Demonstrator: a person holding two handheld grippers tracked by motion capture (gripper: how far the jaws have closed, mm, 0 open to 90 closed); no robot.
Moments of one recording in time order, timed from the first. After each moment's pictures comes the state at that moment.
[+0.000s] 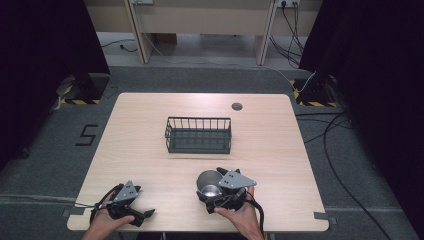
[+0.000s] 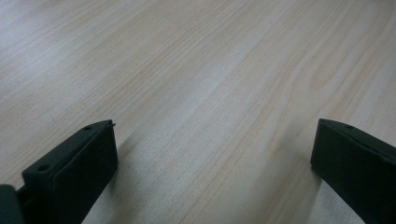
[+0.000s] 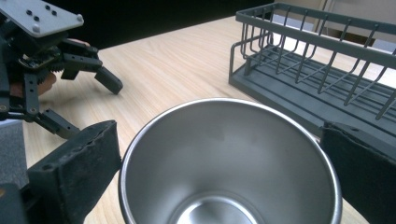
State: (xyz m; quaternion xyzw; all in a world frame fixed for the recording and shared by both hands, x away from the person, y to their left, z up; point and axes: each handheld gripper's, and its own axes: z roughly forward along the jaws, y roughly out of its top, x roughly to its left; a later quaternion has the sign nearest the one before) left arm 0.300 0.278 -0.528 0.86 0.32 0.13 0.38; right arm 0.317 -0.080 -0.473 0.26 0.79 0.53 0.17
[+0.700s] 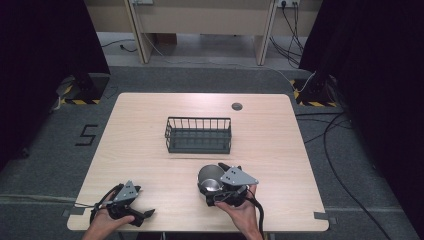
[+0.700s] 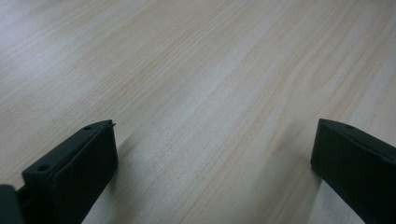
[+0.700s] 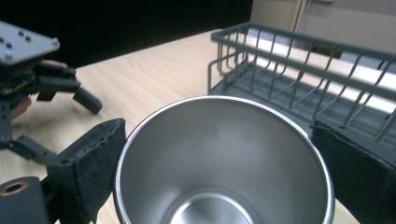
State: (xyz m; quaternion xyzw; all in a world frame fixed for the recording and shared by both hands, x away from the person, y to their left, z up) left arm 0.300 0.279 -0.528 0.86 0.32 0.13 0.38; right arm 0.321 -0.081 -0.461 0.29 0.77 0.54 0.20
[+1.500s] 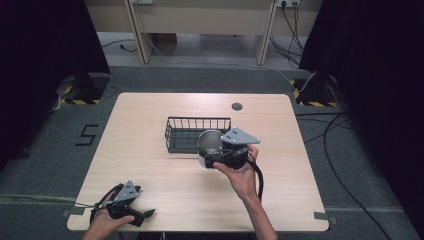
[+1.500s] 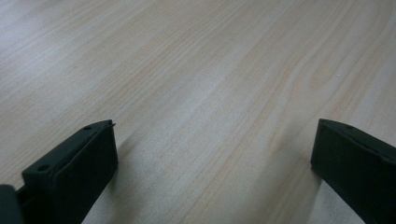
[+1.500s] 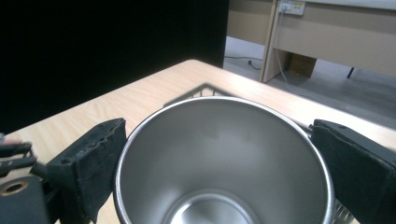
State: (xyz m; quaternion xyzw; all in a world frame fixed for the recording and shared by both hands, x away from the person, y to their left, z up) left arm 0.300 0.278 -0.529 0.86 0.32 0.13 0.38; right arm 0.384 -0.073 -0.381 0.32 0.75 0.53 0.22
